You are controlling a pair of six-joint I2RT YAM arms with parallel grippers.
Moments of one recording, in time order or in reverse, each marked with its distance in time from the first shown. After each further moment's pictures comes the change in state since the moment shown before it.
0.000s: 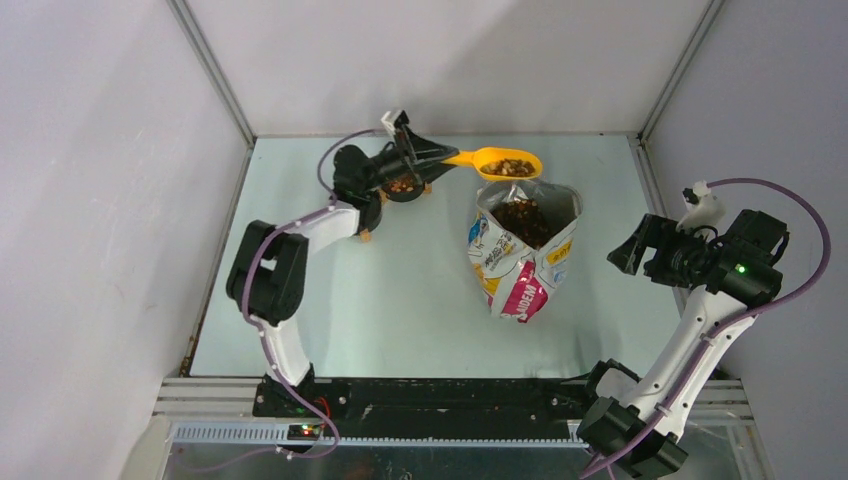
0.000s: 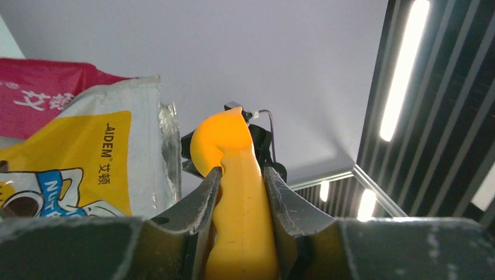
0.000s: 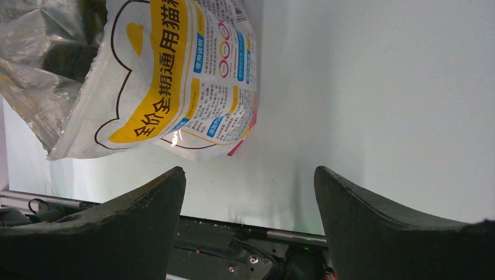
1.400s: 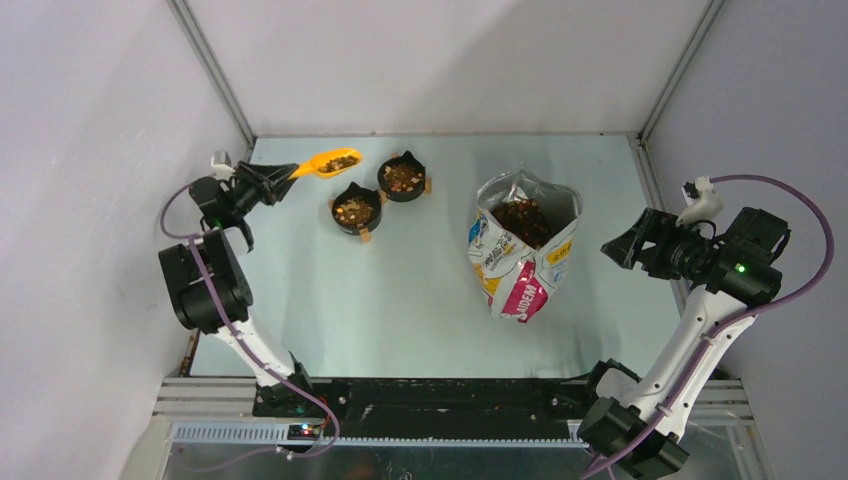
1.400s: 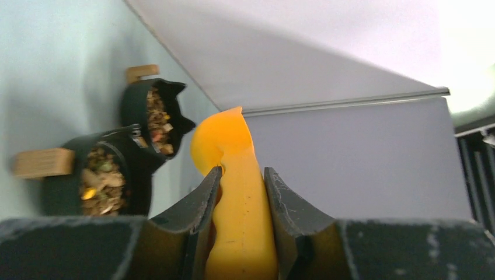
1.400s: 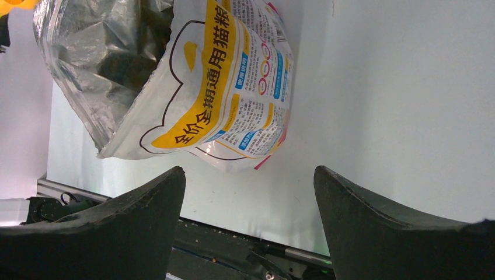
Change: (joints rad) left arm 0.833 -0.075 -0.270 -0.223 0.122 0.478; right arm 0.006 0.002 0.000 0.036 -0.138 0.031
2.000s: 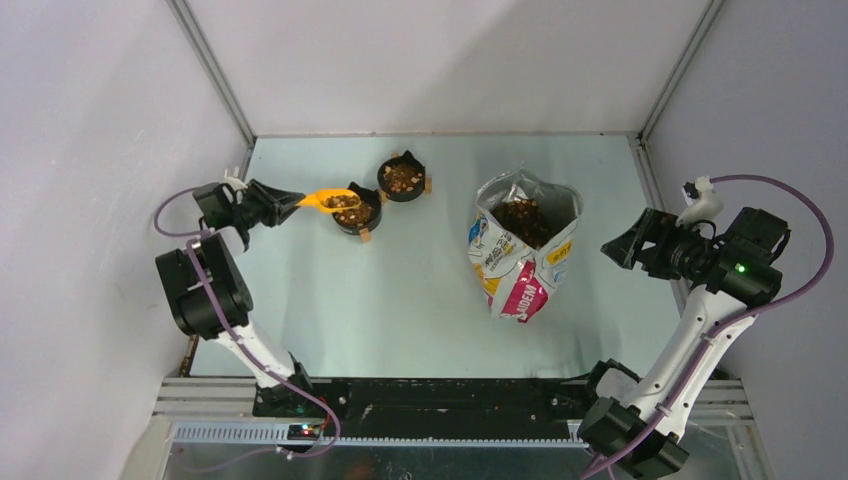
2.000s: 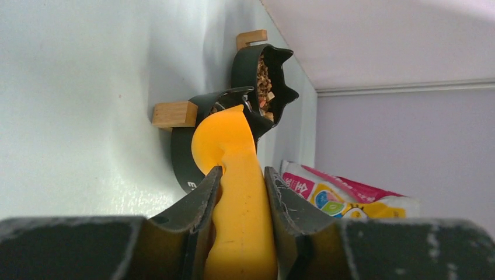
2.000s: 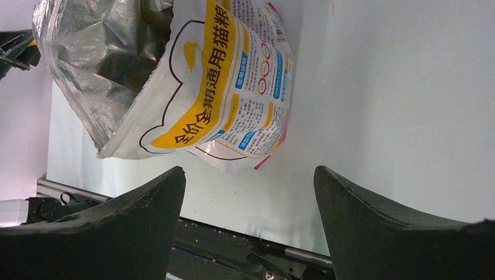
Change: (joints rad) left arm 0.035 -0.021 0.006 -0.550 -0.050 0.594; right arm 0.000 0.000 0.000 -0.001 0.000 -0.002
